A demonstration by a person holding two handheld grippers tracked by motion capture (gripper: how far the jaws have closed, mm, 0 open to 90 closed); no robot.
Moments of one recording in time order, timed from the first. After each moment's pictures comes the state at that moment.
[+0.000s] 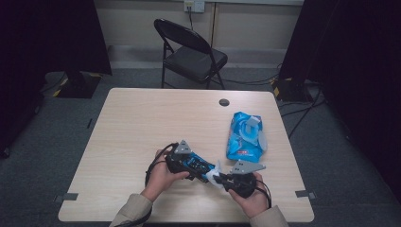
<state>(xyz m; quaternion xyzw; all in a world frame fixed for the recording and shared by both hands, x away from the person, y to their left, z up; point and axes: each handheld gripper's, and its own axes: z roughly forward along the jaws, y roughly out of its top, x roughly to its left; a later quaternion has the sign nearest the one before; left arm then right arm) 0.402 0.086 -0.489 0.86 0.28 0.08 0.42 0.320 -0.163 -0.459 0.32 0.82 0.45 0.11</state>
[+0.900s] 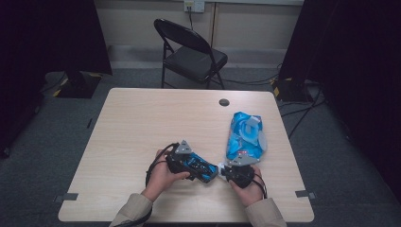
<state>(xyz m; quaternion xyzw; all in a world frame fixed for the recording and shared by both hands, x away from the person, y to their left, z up) 0.402 0.085 -0.488 0.86 0.28 0.08 0.41 0.359 -0.168 -0.503 0.37 0.83 0.40 0.15</state>
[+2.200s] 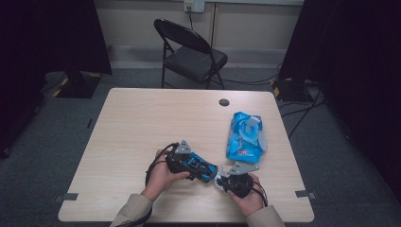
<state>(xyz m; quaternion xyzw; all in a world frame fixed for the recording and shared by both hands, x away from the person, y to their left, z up) 0.402 0.086 -0.488 0.86 0.28 0.08 0.41 0.331 -0.161 -0.499 0.36 0.84 0.40 0.11</state>
